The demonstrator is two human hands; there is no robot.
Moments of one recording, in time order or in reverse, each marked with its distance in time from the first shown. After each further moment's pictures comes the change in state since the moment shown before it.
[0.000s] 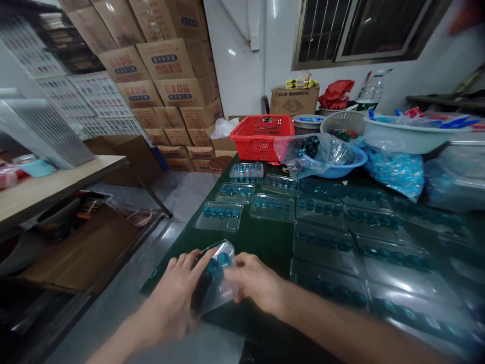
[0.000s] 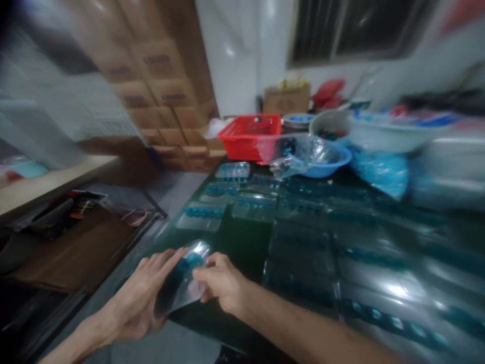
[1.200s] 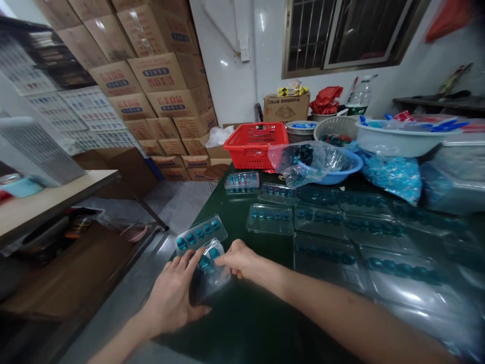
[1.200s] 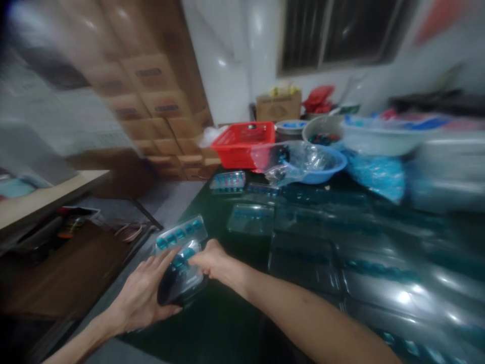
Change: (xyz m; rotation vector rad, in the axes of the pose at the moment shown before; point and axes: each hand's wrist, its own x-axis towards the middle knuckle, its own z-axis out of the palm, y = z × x) left_hand 0.041 -0.040 0.021 0.031 0.090 -0.044; right_hand 0.088 -0.040 -0.006 -0.482 0.179 0.075
